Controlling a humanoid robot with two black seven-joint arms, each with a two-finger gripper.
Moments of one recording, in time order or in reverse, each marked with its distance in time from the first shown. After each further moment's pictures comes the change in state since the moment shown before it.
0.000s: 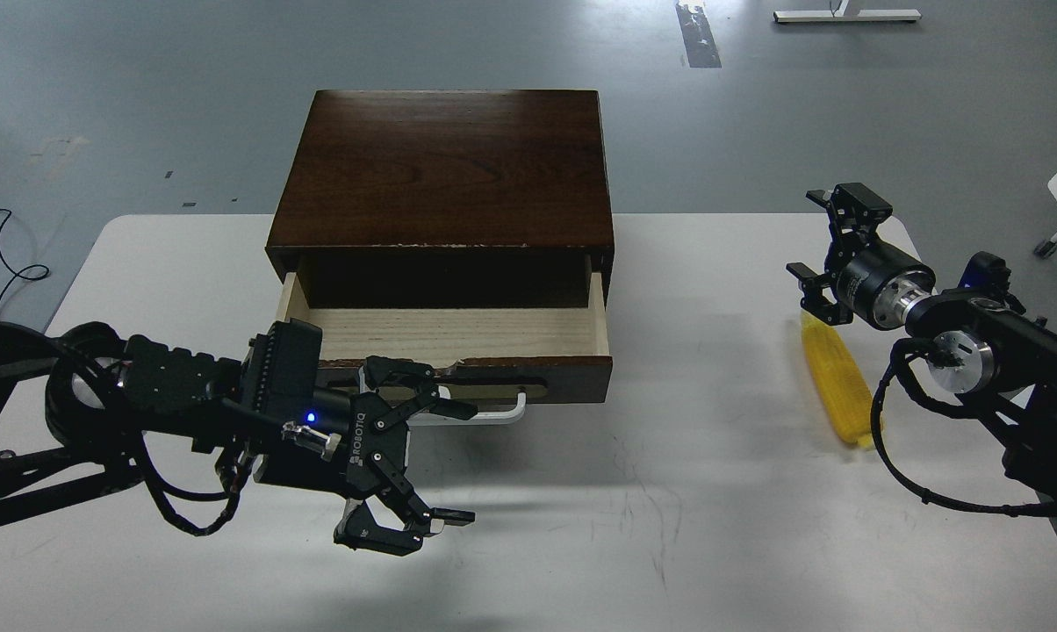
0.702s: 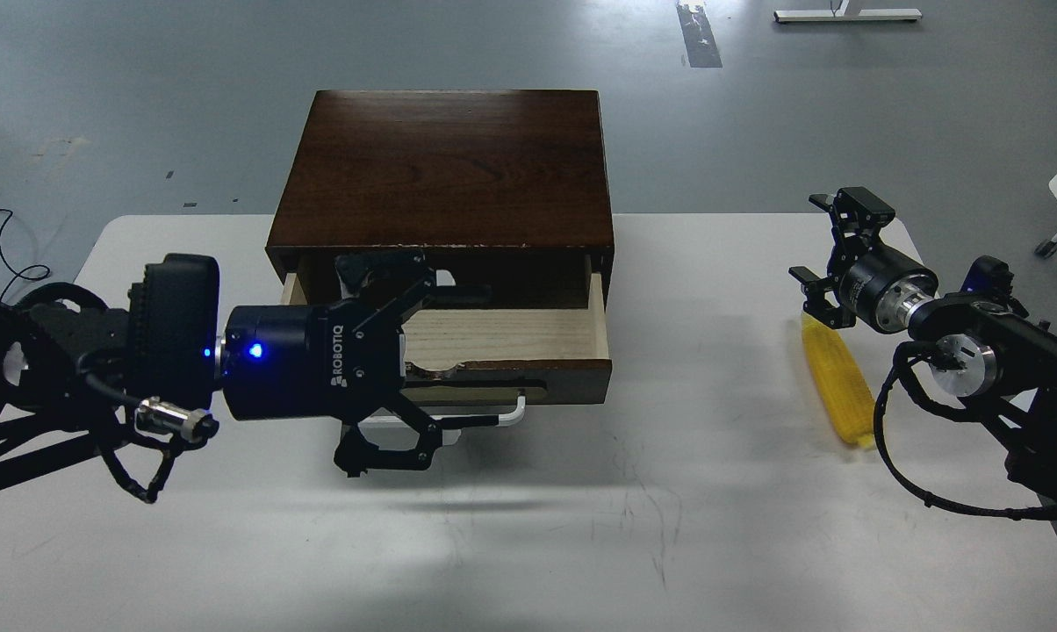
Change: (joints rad) left arm -0.009 0.047 -0.175 0.003 -0.220 0.459 0.000; right arm -0.004 -0.005 0.001 0.002 0.000 0.000 0.000
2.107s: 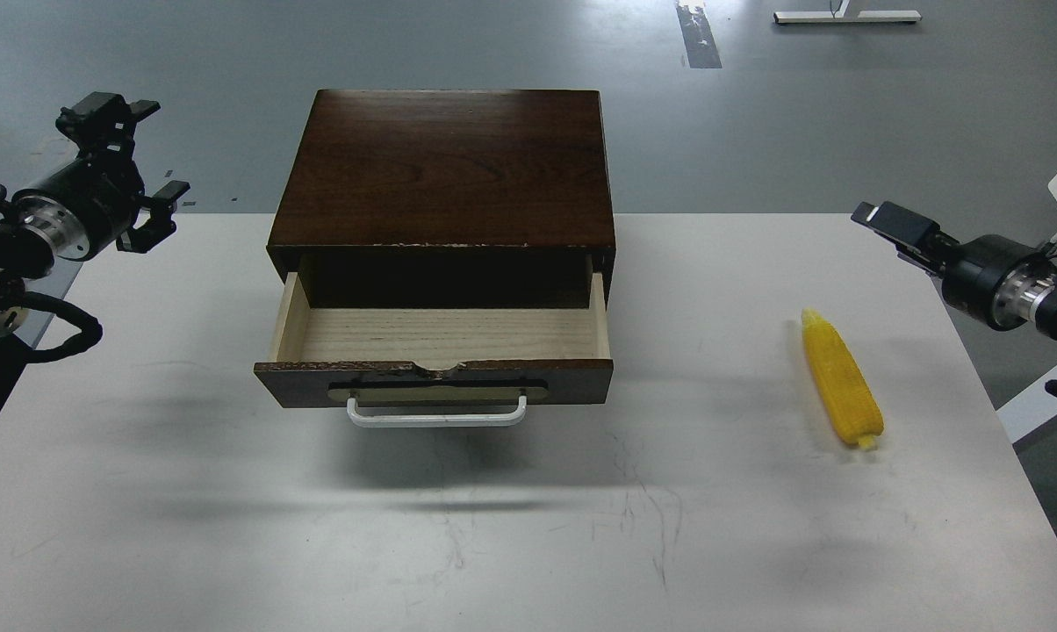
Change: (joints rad) left arm 0.175 -0.238 -0.259 1.048 -1.863 -0.772 0.291; right arm 0.040 -0.400 -0.148 0.312 -1.071 -0.064 0.074
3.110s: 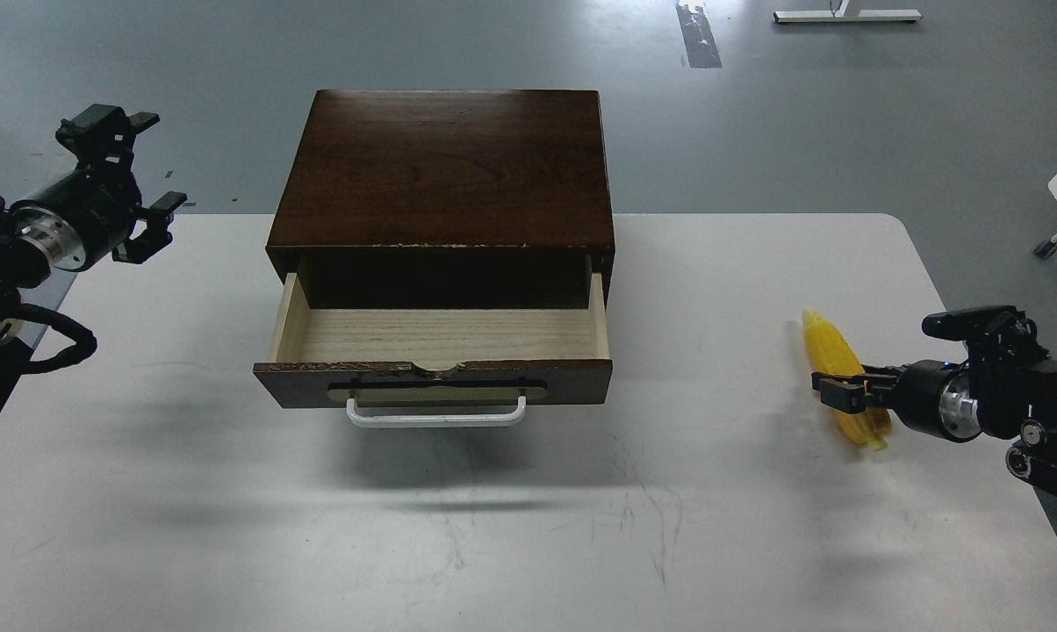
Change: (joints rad) left arm 0.015 0.015 0.013 -0.009 0.016 0.000 -0.009; right arm 0.017 0.137 -0.341 -0.080 -0.221 -0.054 -0.005
